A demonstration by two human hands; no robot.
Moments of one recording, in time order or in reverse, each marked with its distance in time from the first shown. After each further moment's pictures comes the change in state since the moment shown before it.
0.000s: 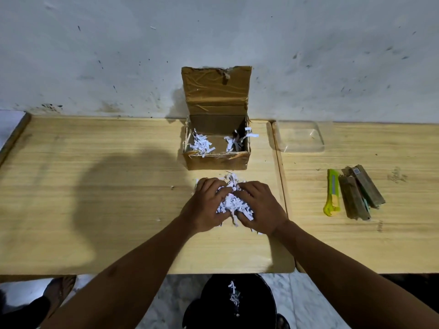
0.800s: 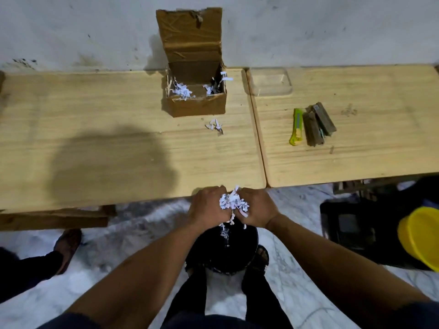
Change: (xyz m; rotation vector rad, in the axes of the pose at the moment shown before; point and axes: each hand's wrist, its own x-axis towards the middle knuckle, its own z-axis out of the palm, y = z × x) left_hand -0.114 0.145 -0.005 -0.298 -0.155 -0.370; right_hand -0.145 -0.122 -0.036 0.227 -0.093 0.274
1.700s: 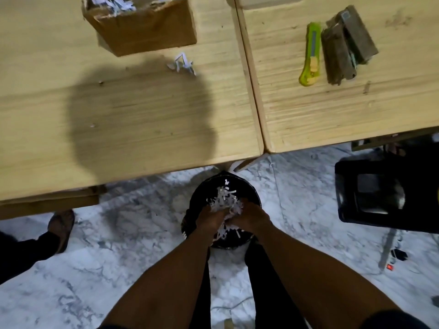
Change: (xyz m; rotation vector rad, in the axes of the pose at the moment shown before) left_hand -0.055 -0.101 0.233 -0.713 -0.383 -1.261; right_hand -0.077 0.068 0.136 0.324 -0.704 1.065
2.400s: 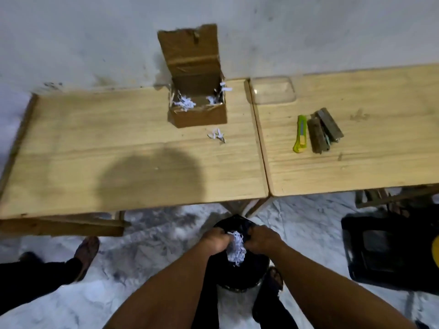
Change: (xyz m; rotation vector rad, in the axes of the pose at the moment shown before) left_hand -0.194 0.091 -0.056 0.534 0.013 0.227; right_hand -0.102 -0.053 -0.056 -0.325 0.052 -0.136
